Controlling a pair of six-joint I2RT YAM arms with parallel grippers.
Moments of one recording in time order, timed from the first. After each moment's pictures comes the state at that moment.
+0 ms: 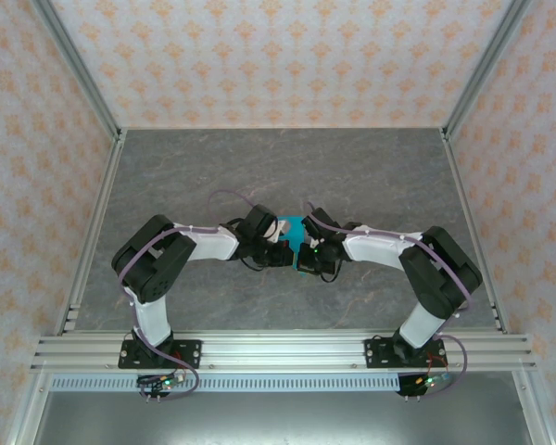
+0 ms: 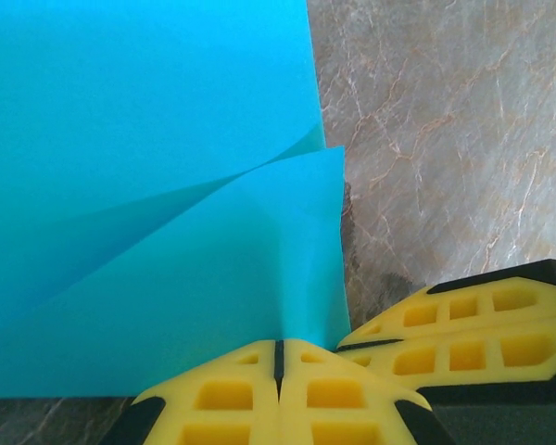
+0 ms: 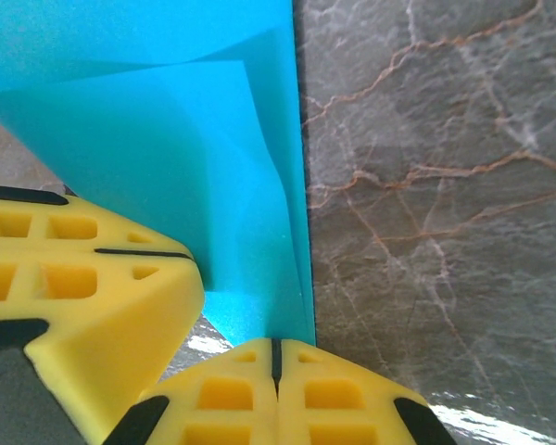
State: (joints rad) left arm -0.63 1.85 0.90 -0.04 0.51 -0.65; right arm 0.69 1.66 0.85 -0.43 -0.29 0.82
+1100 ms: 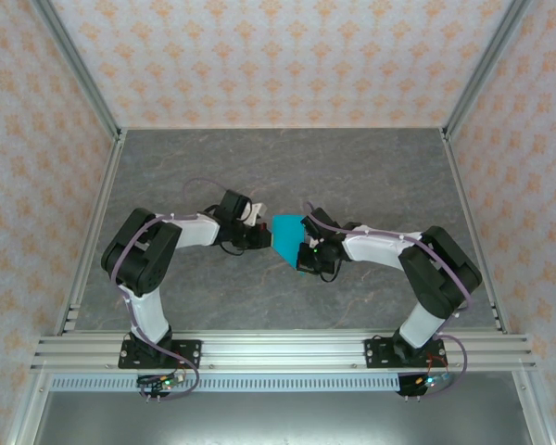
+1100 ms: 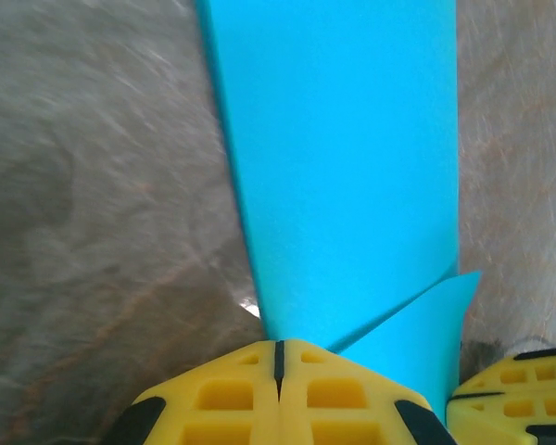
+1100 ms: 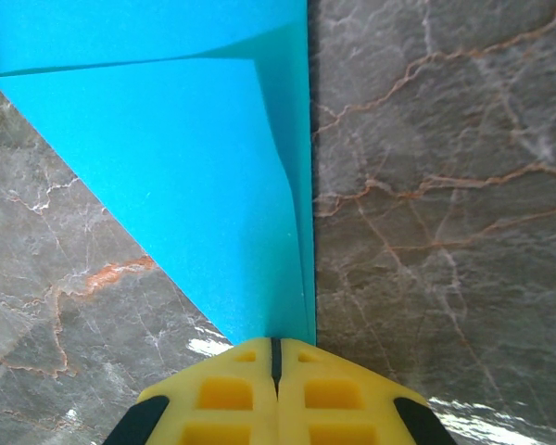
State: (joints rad) left arm -0.40 1.84 0.91 -0.08 0.52 -0.49; right arm 0.69 1.66 0.85 -0.42 -0.29 0.82
